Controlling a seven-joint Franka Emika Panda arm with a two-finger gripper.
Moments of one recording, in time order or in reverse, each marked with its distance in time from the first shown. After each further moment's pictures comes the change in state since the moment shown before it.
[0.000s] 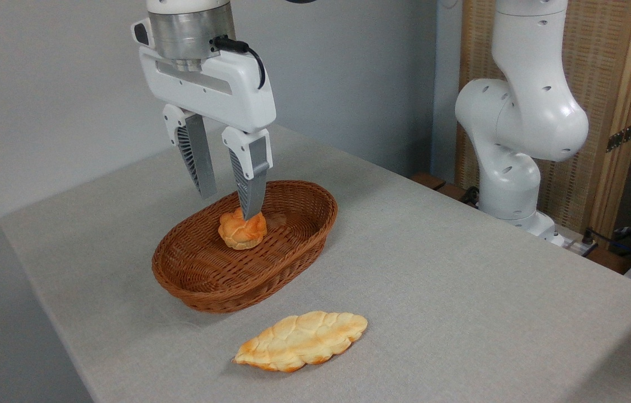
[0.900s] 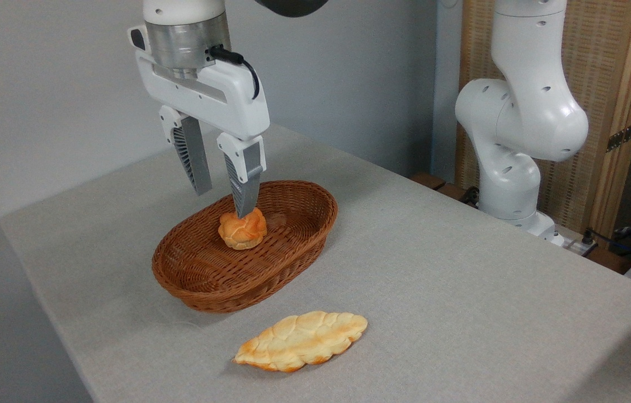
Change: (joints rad) arm -0.005 0.013 -0.009 -0.007 -0.074 -0.001 0.000
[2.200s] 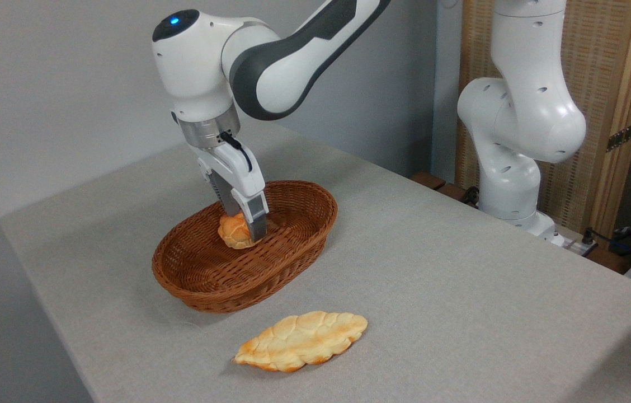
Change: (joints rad) arm -0.087 0.005 -0.177 -0.390 -0.053 0.305 -0.013
